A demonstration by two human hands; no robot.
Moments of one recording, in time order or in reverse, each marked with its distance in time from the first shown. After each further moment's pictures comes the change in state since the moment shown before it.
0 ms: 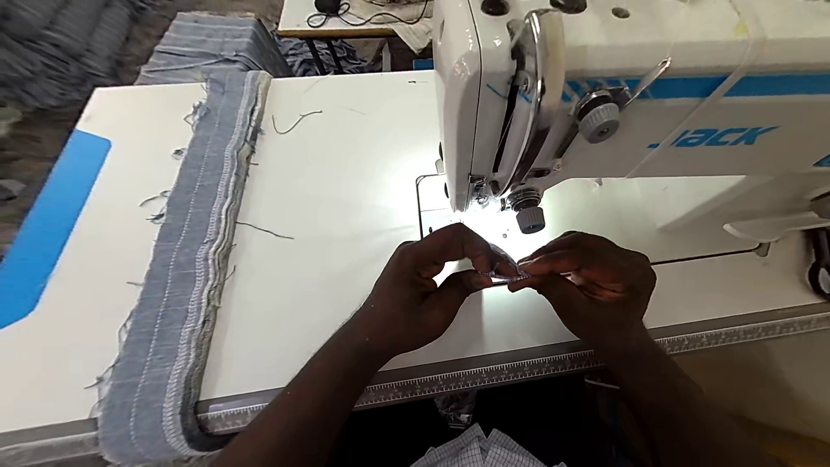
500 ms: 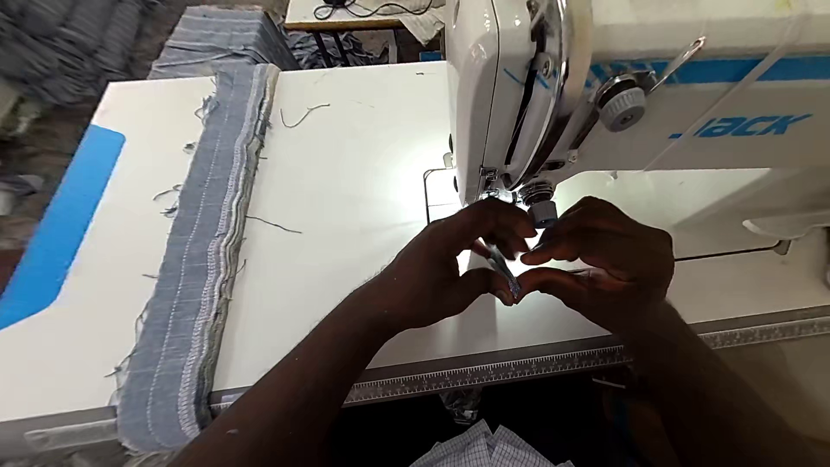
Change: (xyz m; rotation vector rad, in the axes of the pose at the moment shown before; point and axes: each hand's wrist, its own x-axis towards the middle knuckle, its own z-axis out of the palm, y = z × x) left_hand 0.022 -0.003 -0.008 0.046 -0.174 0.002; right_hand 0.024 0.004 -0.010 -0.161 -0.188 -0.188
